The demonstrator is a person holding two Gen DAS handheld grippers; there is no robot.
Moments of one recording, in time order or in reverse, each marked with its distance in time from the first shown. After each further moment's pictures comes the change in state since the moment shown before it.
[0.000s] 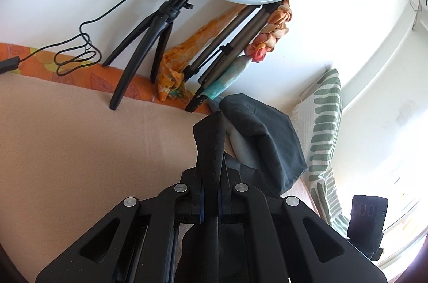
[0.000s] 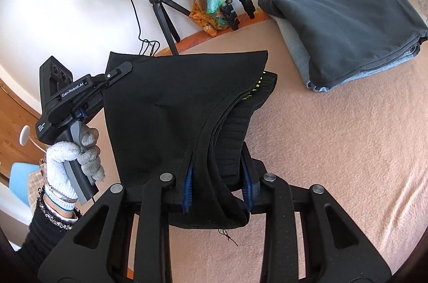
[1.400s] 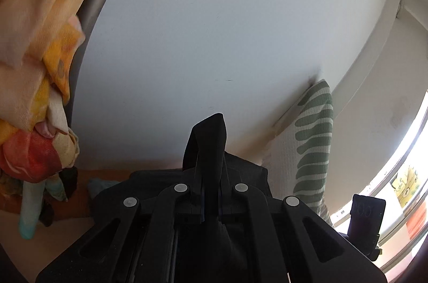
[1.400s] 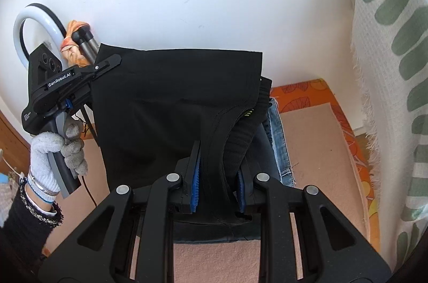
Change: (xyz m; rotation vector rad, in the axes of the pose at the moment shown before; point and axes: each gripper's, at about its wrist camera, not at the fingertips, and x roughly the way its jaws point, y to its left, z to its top) left arm 0.230 -0.132 0.110 0.086 -0.069 -0.108; right arm -0.060 -0.212 0.197 -0.033 -0.124 -0.135
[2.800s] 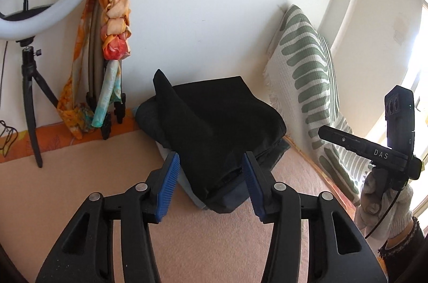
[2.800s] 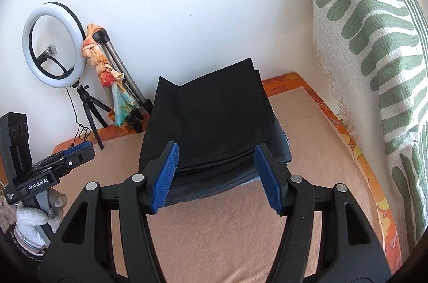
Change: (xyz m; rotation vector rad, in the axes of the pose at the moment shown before) left arm -0.152 -0.084 -0.110 0.310 0.160 0.166; right arm -0.106 0.089 -0.081 0.006 -0.179 -0.192
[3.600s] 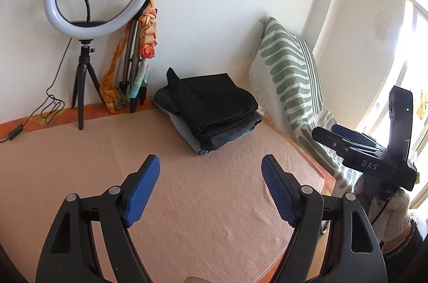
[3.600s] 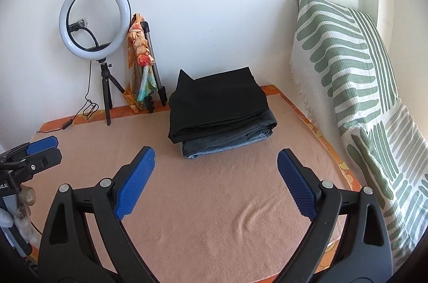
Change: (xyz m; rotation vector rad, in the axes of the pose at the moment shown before) left arm -0.147 -0.021 -0.079 0.012 -0.064 0.027; right arm -0.120 0.109 -0.093 -0.124 -0.104 -0.176
